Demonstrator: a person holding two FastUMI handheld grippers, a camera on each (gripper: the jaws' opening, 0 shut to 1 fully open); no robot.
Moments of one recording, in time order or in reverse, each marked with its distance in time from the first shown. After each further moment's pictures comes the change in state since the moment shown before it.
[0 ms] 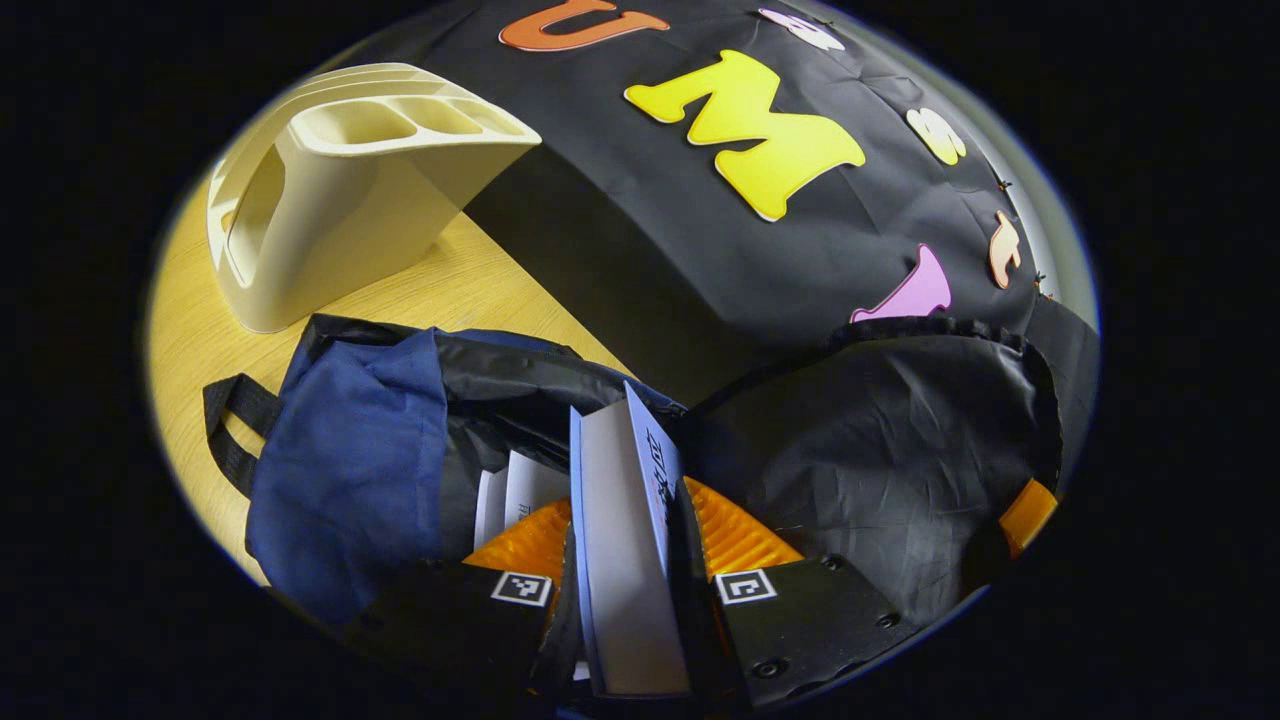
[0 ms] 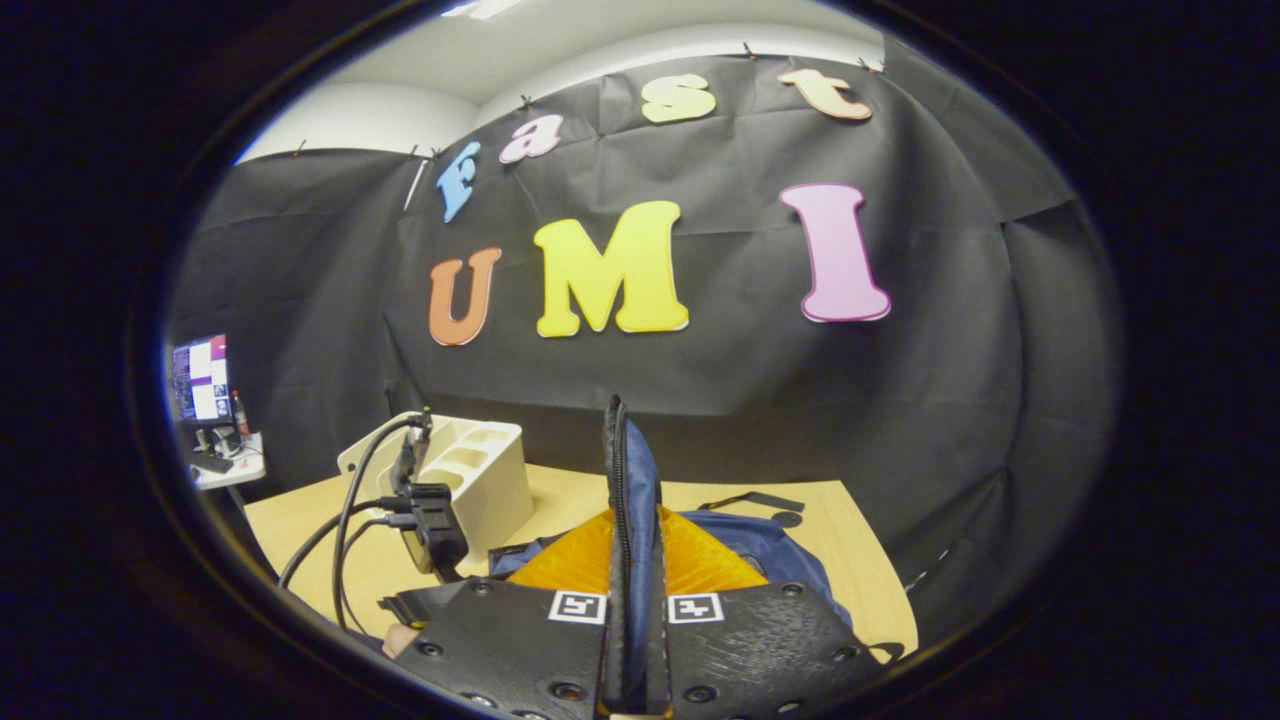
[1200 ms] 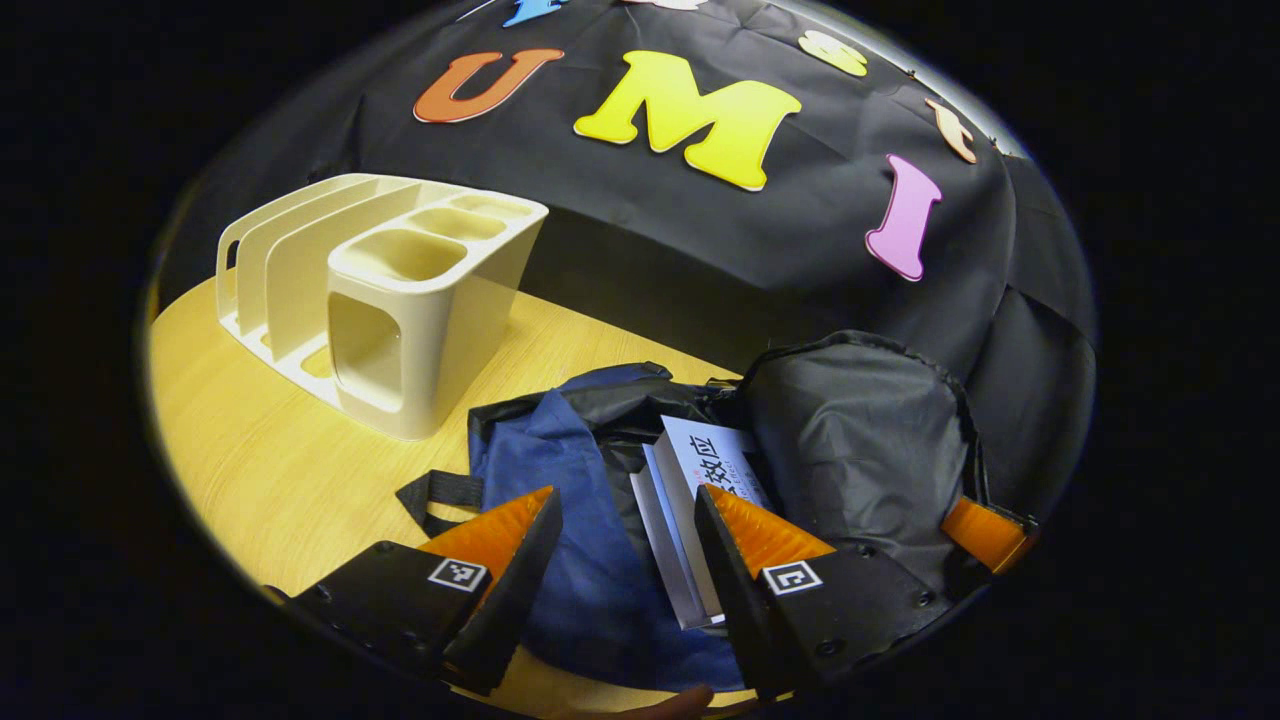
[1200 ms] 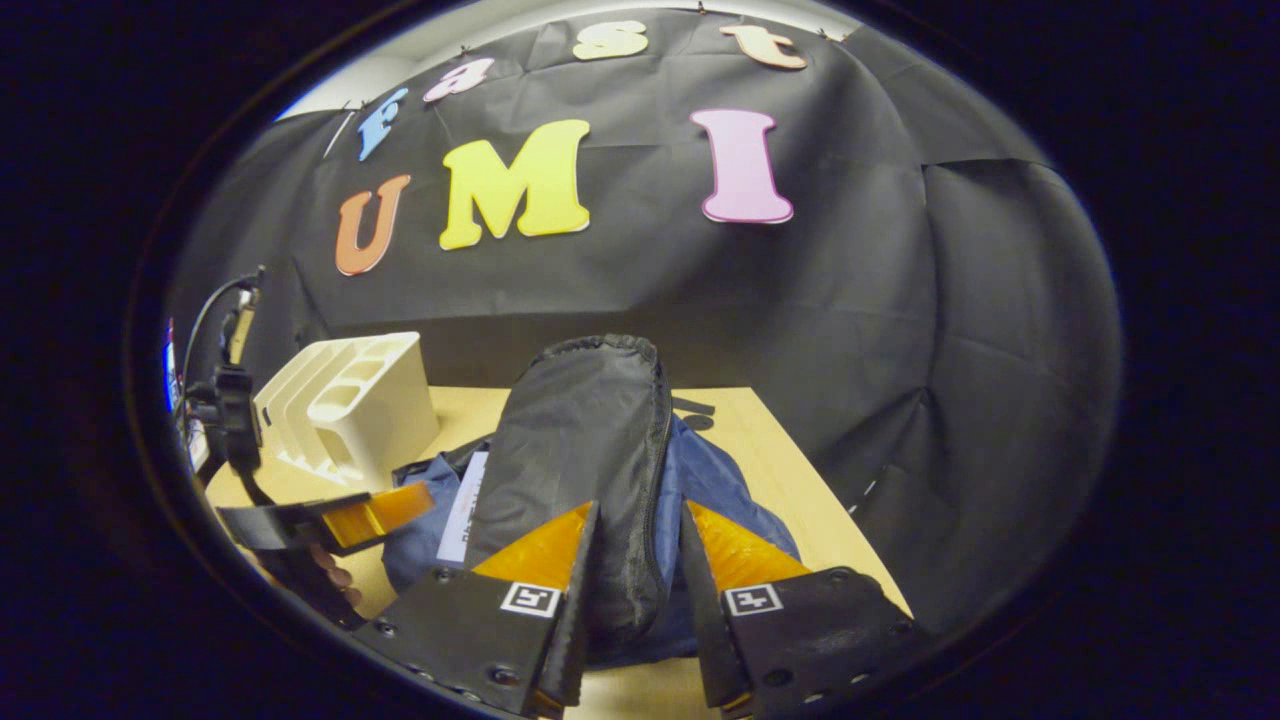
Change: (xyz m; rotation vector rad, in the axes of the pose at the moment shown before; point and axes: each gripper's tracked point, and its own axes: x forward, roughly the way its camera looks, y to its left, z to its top) left arm -0.092 0.063 0.031 0.408 -0.016 0.192; right arm -0.023 -0.055 -0.101 0.032 0.210 -0.293
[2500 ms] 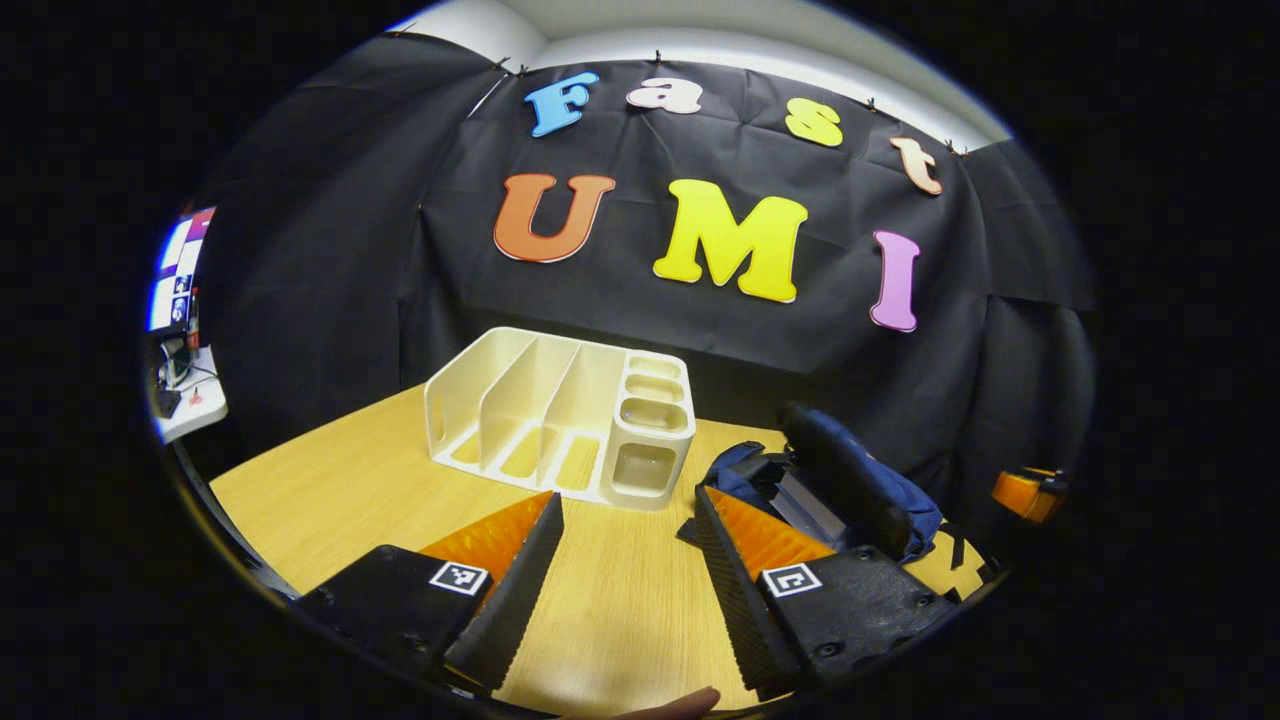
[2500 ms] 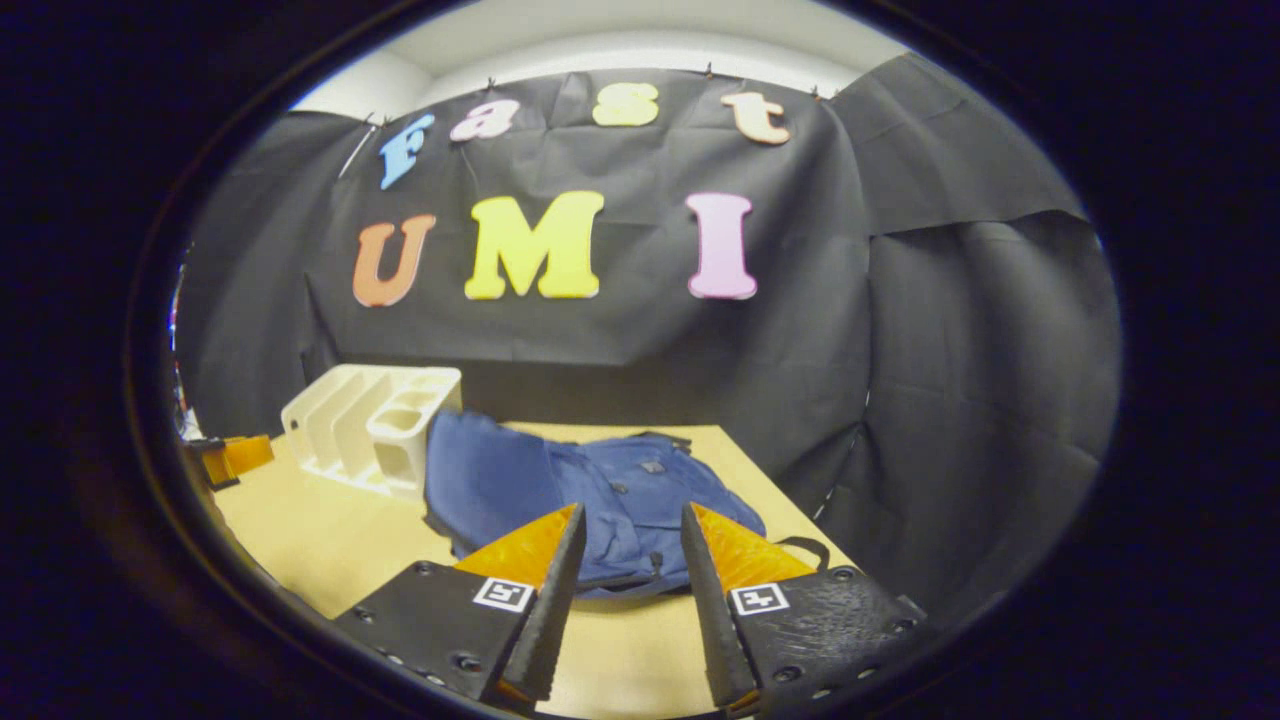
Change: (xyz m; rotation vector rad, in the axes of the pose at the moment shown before) left arm -0.234 0.145 0.097 0.222 -0.242 0.137; right arm -0.178 0.052 0.017 -0.011 -0.230 -0.099
